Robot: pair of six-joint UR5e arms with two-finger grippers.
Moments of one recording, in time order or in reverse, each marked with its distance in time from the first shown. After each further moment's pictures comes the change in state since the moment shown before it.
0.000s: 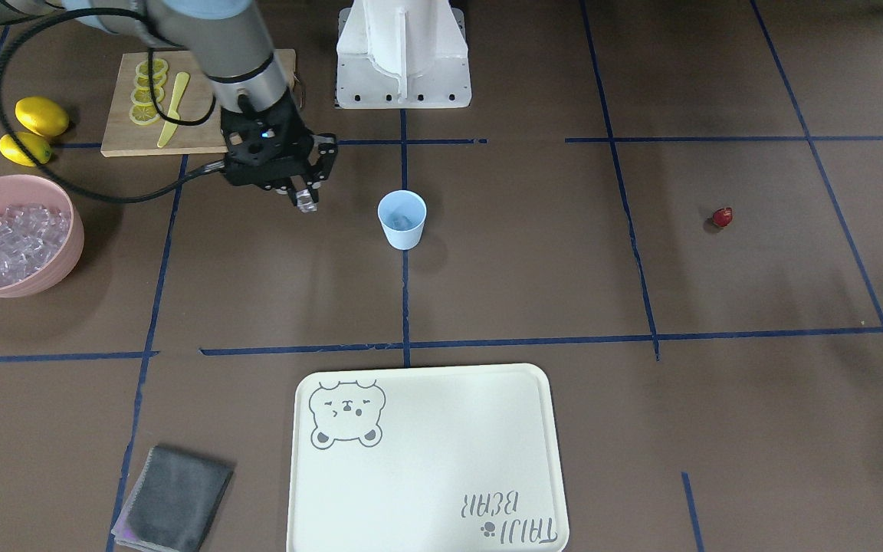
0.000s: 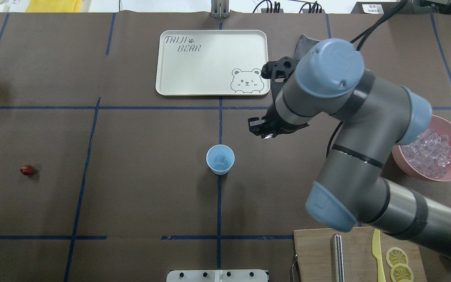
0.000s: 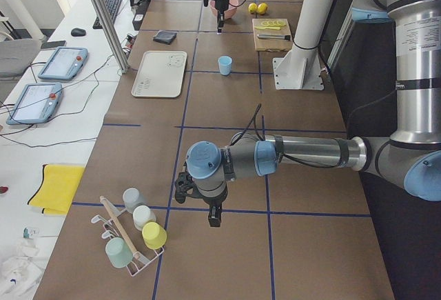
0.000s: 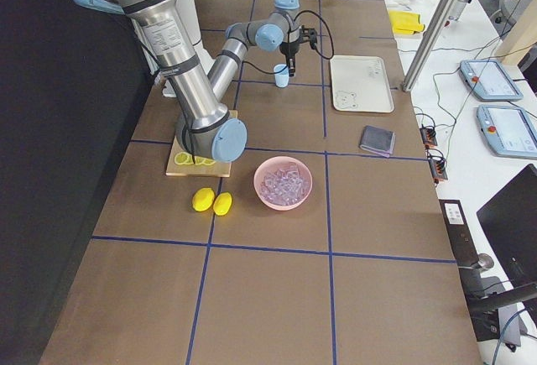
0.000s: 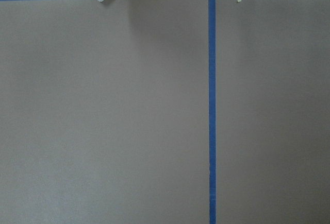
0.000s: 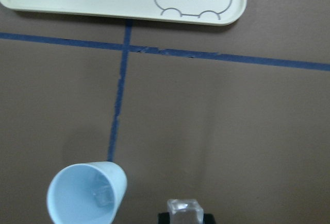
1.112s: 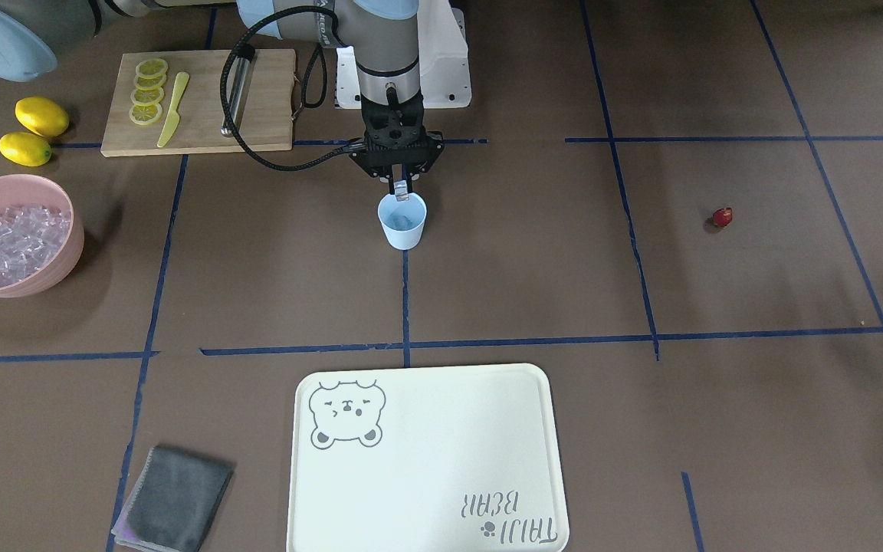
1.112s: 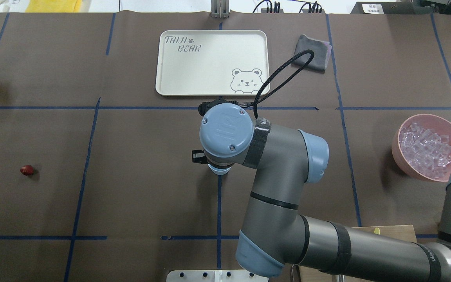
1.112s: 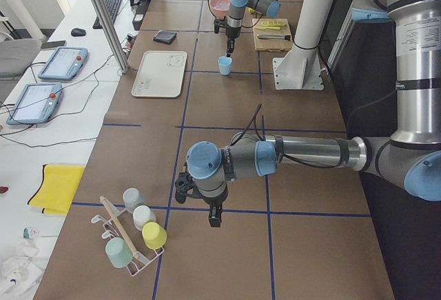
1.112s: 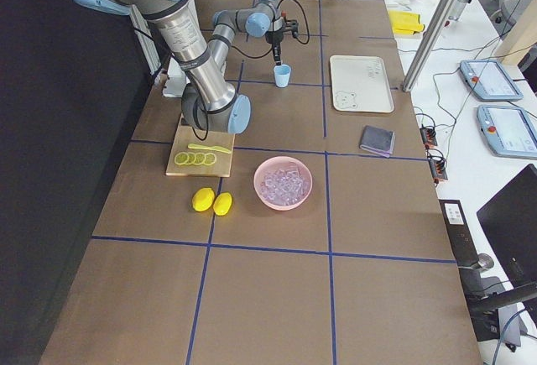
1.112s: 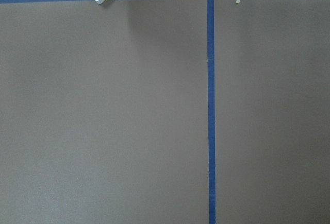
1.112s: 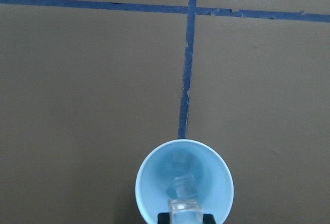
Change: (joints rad) left arm 0.000 0.002 -0.001 0.001 0.000 0.000; right arm -0.174 0.158 -0.178 -0.008 -0.190 0.139
